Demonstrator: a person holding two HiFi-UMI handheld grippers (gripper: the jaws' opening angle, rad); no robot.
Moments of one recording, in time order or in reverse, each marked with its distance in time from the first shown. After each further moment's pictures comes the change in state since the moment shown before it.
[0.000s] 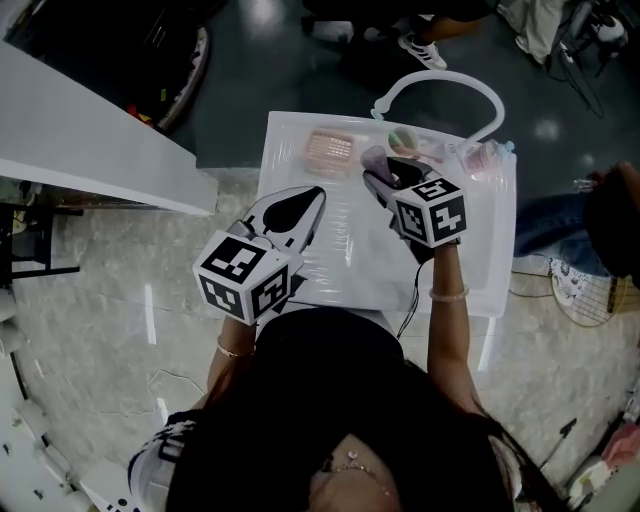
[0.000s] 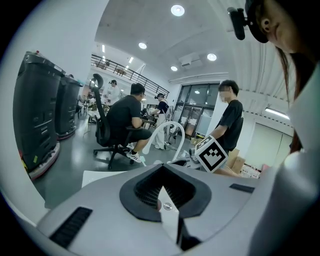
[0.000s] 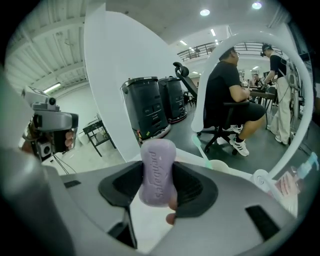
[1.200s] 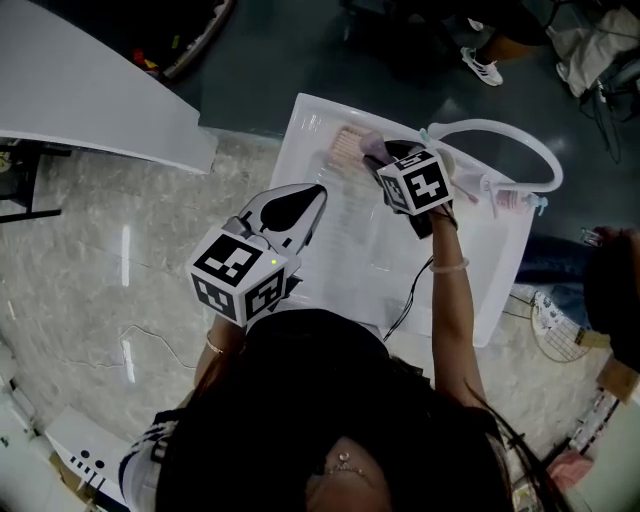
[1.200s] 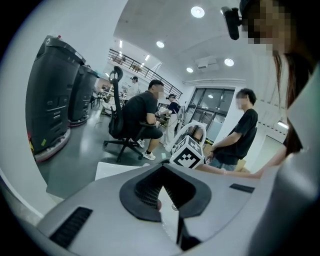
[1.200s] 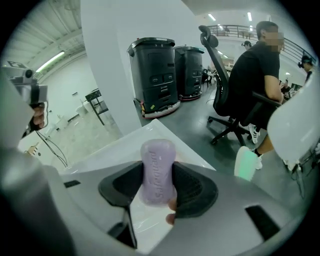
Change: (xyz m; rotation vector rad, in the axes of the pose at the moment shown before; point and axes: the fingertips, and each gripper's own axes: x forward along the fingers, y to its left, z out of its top) left arm 0.002 0.087 -0.014 -0.148 0.006 0.070; right arm 0.140 -0.021 -0.003 -0.208 0.330 0.045
